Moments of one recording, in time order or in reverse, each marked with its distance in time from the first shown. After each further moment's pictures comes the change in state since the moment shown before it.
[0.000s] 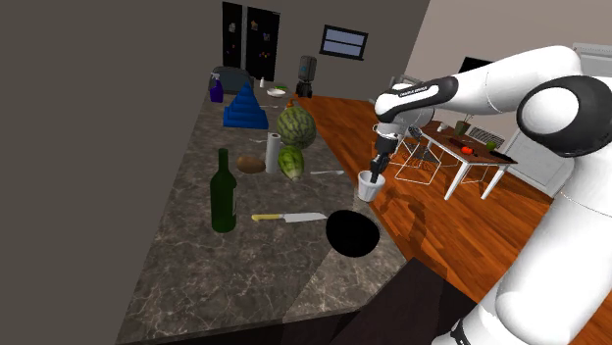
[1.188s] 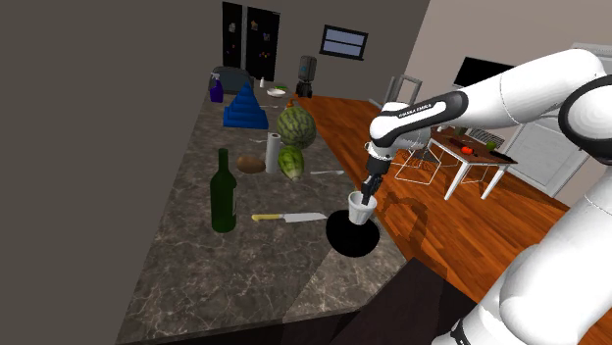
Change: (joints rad) arm 0.075 -0.138 0.063 -0.291 -0.011 0.176 0.124
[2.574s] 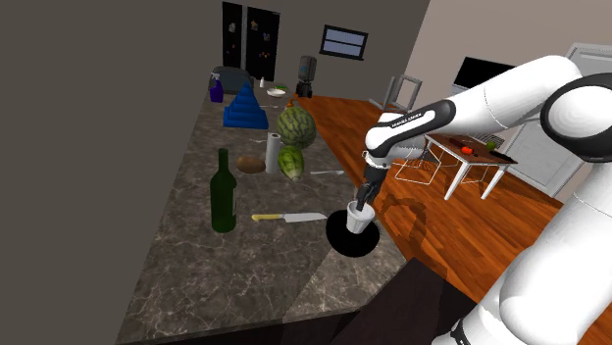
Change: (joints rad) arm -0.002 0.059 -0.002 -0.028 0.027 0.083 -0.032
